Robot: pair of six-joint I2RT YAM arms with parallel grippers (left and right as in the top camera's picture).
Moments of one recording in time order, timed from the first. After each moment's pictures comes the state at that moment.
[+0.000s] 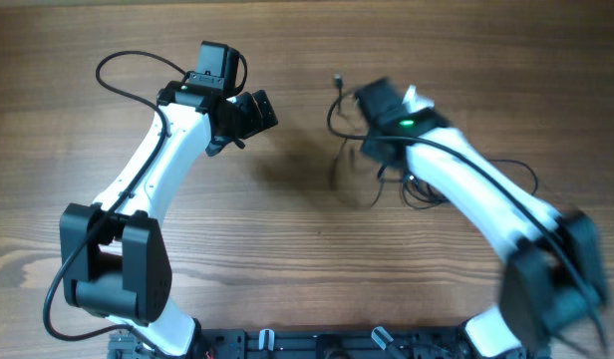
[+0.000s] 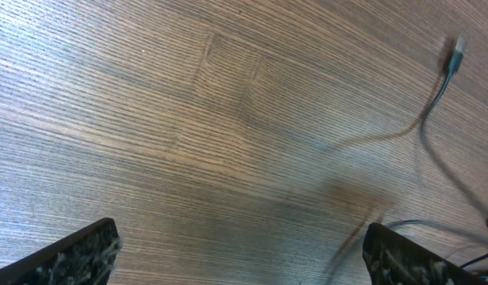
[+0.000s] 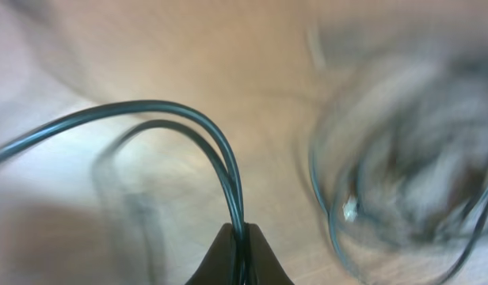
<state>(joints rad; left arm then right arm) -0.22 1.79 1.37 -0.78 0.10 -0.62 0.46 1.71 1.25 -0.77 0.27 0.84</state>
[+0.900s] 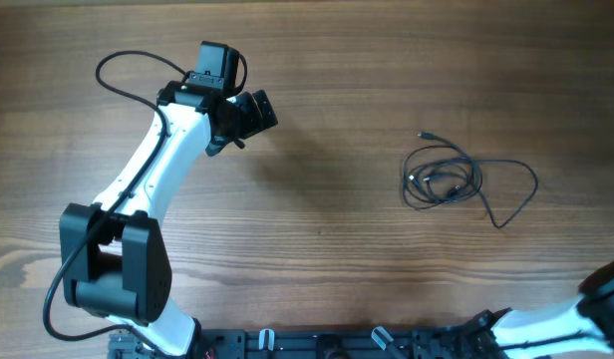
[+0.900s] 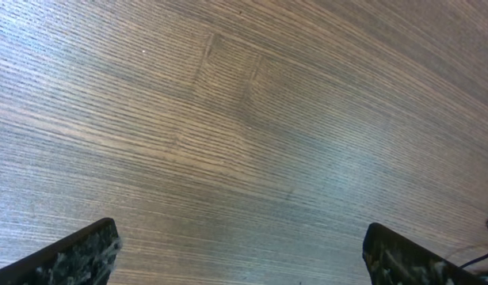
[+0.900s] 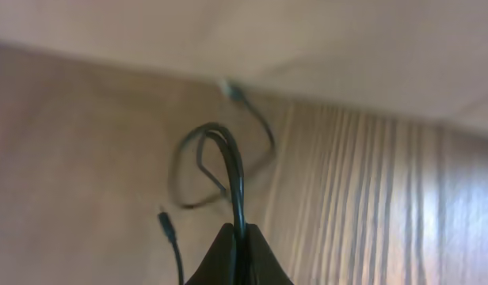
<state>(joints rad) -0.22 1.79 1.37 -0.78 0.10 -0.62 -0.94 1.79 1.32 -0.36 0.17 0.33</state>
